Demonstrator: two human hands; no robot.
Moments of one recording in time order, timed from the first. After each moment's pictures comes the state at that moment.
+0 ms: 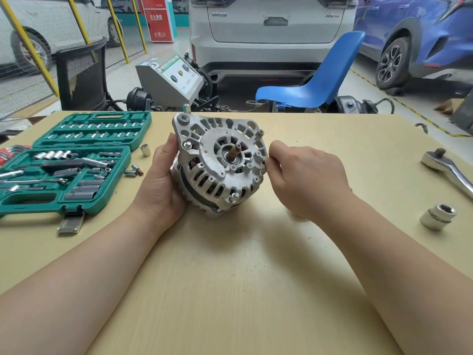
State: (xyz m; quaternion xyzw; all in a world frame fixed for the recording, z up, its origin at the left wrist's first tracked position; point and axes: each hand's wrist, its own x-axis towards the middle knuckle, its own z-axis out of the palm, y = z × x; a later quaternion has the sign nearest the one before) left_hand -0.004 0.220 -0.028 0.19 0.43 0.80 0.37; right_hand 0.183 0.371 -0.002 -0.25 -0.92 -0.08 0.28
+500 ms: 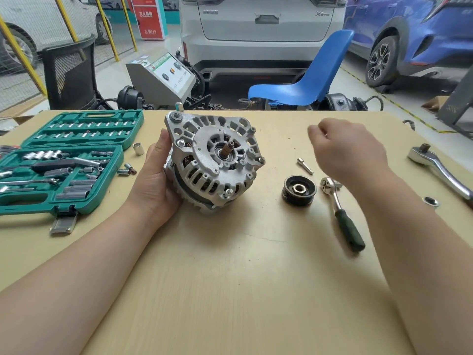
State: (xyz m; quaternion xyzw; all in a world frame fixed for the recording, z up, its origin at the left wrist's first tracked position) left_hand -0.003 0.219 -0.026 0.22 0.44 0.79 0.36; right_hand 0.213 0.428 0.026 -0.44 -0.86 0.05 0.24
